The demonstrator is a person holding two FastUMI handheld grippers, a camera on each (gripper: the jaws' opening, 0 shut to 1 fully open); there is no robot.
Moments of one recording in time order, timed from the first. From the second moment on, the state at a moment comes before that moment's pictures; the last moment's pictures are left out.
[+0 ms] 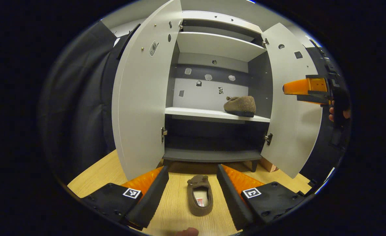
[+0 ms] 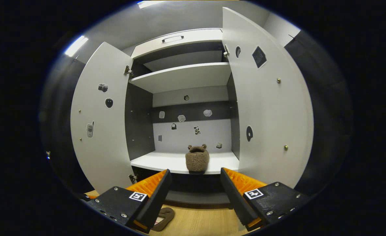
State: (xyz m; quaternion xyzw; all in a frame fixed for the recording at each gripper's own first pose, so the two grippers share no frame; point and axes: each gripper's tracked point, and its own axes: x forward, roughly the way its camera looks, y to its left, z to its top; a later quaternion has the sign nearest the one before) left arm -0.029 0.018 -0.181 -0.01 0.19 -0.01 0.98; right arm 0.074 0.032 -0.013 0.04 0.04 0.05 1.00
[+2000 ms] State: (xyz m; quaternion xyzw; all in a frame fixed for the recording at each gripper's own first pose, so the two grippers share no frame) left arm 0.075 0.009 -0.347 0.01 0.28 -0.08 0.96; right arm 0.001 0.003 -0.073 0.04 0.08 0.04 0.99
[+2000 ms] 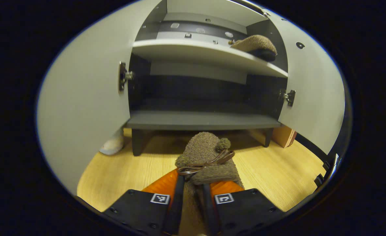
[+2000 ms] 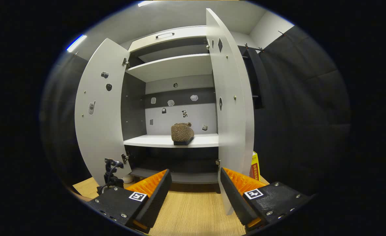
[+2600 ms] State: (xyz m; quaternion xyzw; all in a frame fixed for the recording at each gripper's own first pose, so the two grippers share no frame) left arm 0.117 -0.025 -0.085 0.01 0.12 -0.07 0.99; right arm 0.001 0.000 -0.057 0.07 0.06 0.05 0.99
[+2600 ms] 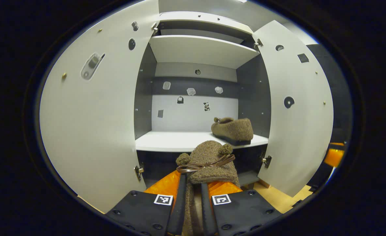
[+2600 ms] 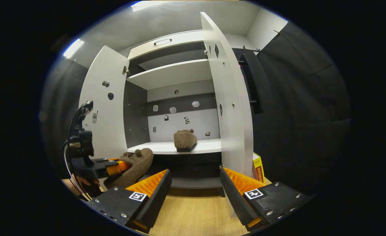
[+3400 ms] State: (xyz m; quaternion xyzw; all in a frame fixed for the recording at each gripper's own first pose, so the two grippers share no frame) left arm 0.367 -0.032 -0.090 -0.01 0.20 -0.03 0.98; right arm -0.015 -0.043 -0.048 0.06 0.05 -0.01 1.00
